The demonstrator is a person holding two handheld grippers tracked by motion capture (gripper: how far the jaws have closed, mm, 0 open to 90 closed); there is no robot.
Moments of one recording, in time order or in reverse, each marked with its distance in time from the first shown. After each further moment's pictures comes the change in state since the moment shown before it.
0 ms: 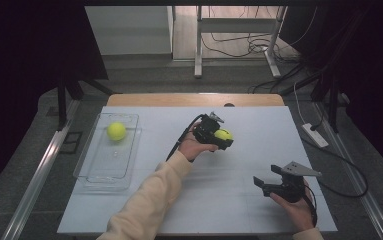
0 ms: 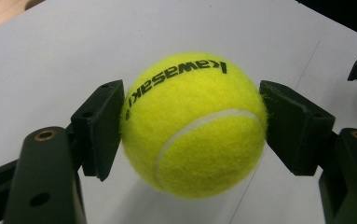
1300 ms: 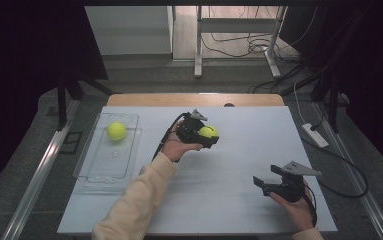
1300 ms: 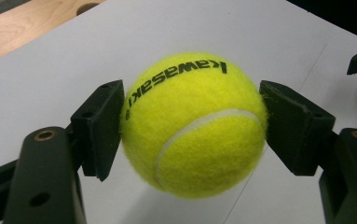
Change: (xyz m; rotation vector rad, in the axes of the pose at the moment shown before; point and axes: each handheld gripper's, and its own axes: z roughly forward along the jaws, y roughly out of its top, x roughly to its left) left arm 0.014 -0.019 -0.044 -0.048 0.052 -0.016; right arm 0.000 0.000 0.001 0.006 0.005 0.017
